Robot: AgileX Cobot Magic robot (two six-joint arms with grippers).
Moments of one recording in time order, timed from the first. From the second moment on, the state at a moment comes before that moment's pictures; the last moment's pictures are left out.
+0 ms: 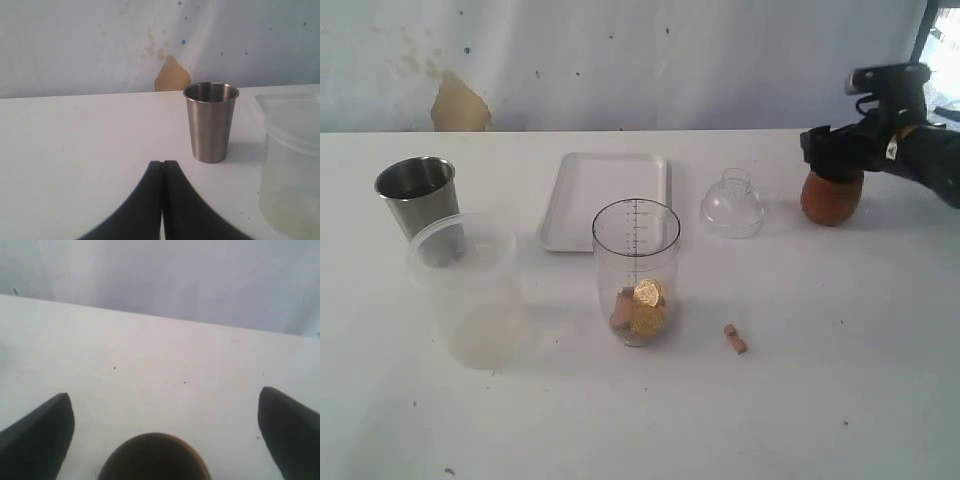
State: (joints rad) left arm 0.00 0.01 0.00 -0.01 0.21 0.06; right arm -0.03 2.06 -1.23 -0.50 -0.39 0.31
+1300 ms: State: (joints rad) left arm 0.00 0.01 0.00 -0.01 0.21 0.06; right arm 0.31 1.83 -1.26 0.34 0.99 -0.29
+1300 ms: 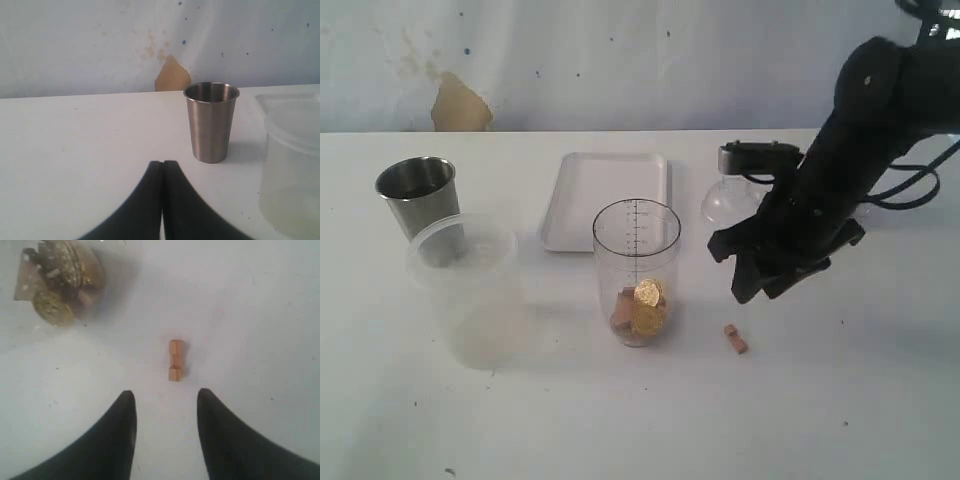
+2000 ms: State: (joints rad) left arm 0.00 0.01 0.00 -0.01 0.21 0.06; right arm 0.34 2.03 -1.26 0.36 0.86 -0.32
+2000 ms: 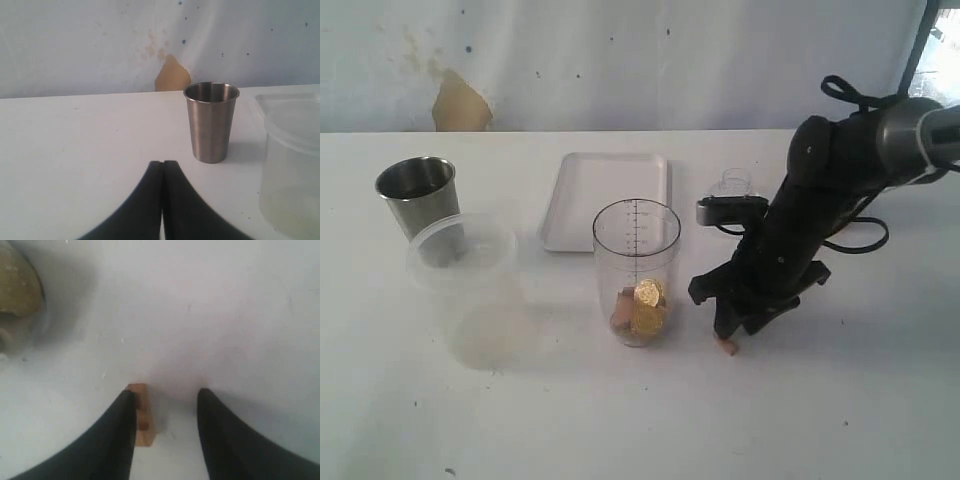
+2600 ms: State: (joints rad) left arm 0.00 0.01 0.00 -0.01 0.21 0.06; right arm 0.37 1.93 -1.30 0.31 1.01 -0.40
